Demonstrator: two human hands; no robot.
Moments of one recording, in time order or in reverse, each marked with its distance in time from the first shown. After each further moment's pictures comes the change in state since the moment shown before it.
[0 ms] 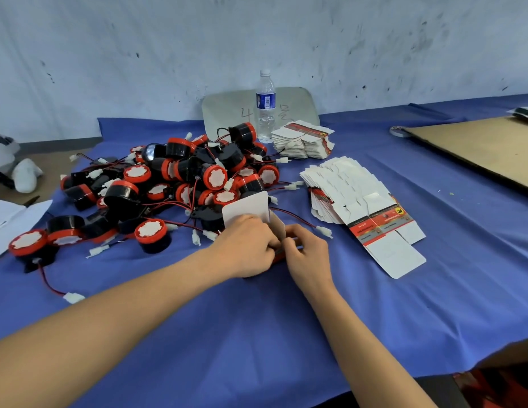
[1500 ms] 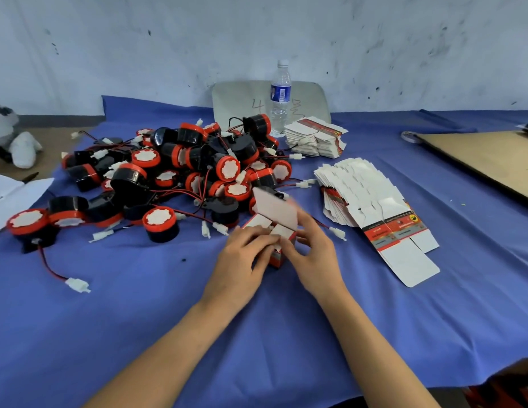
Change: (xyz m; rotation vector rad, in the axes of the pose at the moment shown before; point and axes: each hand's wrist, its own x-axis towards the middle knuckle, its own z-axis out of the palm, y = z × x) left_hand -0.042 -0.012 0.064 -0.410 0.645 -0.117; right_hand 0.000 -0.005 0.005 -0.017 -0.111 -0.214
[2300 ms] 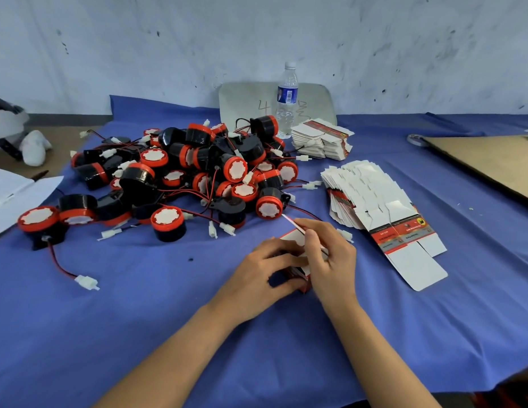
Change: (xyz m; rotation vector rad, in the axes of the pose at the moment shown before) left_hand -0.005 0.007 -0.003 -0.222 -0.265 0.103; right_hand -0.009 -0.013 0.001 0.006 0.255 -0.140
